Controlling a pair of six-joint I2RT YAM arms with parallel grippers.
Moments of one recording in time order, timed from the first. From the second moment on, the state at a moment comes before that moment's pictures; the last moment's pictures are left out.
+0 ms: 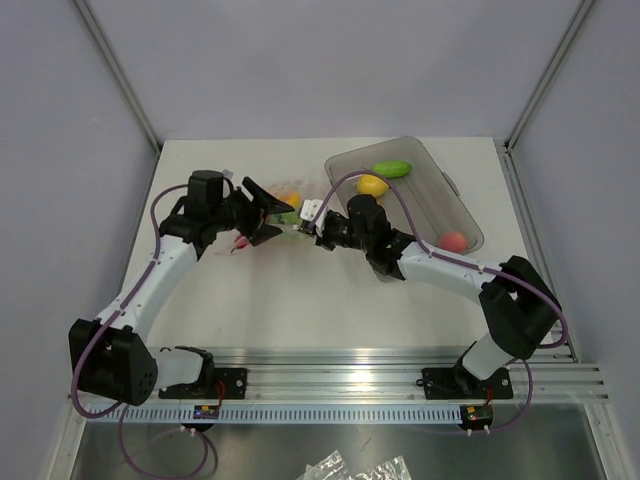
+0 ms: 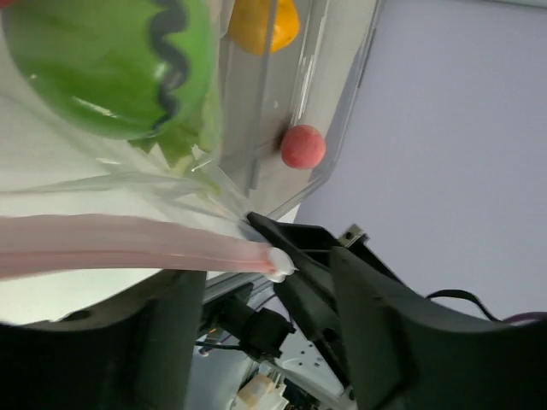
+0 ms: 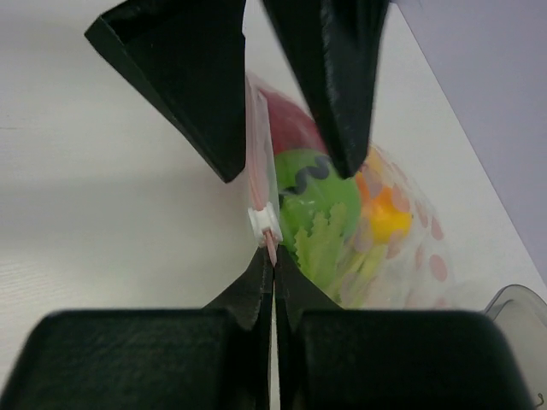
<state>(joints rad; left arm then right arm) -0.24 1.25 0.98 -0.38 0.51 -1.20 0.79 1.59 1.01 0.34 -0.38 -0.48</state>
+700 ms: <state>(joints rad) -0.41 1.28 1.33 -0.65 0.36 0.03 0.58 1.60 1.33 -0.15 -0.76 -0.45</state>
